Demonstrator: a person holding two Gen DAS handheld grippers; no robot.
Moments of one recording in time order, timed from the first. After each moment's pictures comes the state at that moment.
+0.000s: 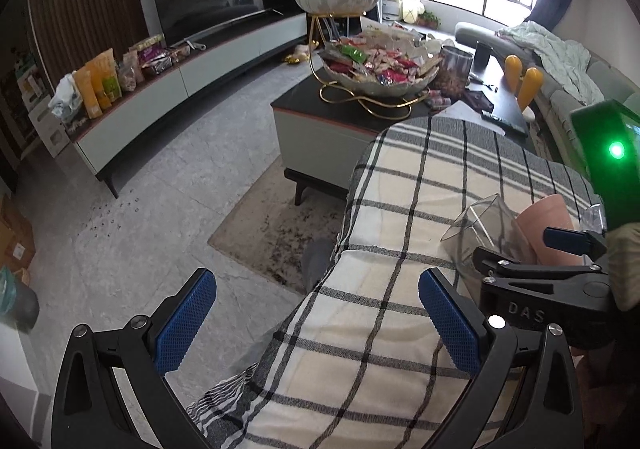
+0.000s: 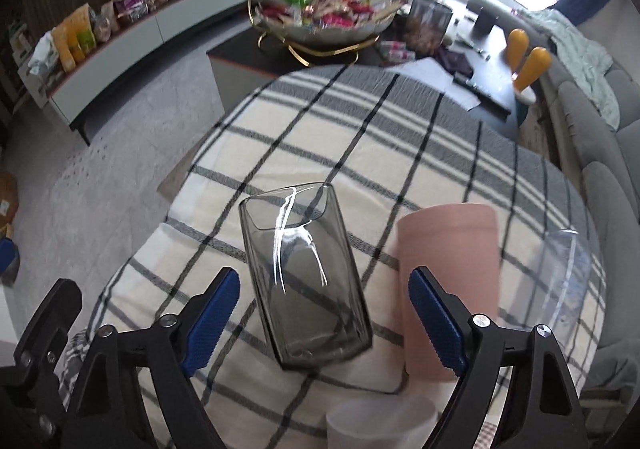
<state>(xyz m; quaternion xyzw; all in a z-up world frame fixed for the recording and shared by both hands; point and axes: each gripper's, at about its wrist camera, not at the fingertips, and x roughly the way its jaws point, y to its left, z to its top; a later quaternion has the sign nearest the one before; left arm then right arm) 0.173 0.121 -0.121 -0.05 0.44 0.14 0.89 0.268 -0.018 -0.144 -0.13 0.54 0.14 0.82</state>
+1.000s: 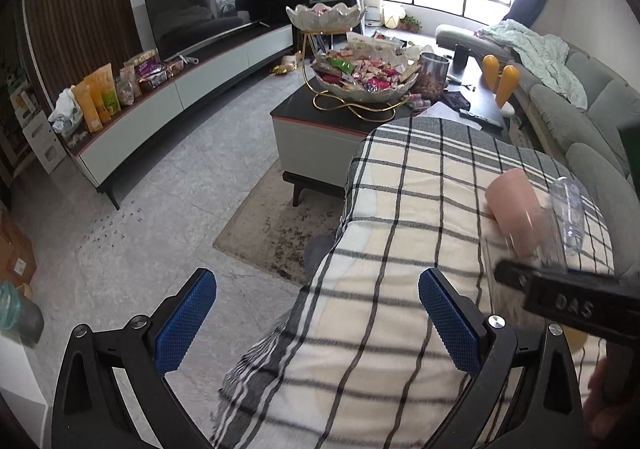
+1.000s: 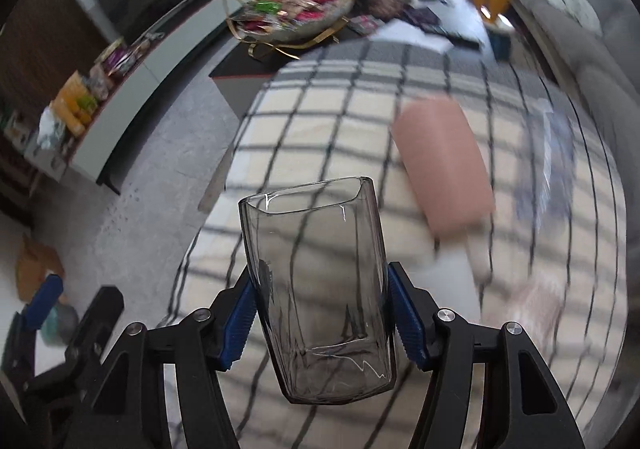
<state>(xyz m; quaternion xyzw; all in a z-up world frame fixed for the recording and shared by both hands) 0.098 0.124 -0.077 -0.03 0.42 0.11 0.90 0.166 -0.060 -0.103 0.06 0.57 0.10 0.81</state>
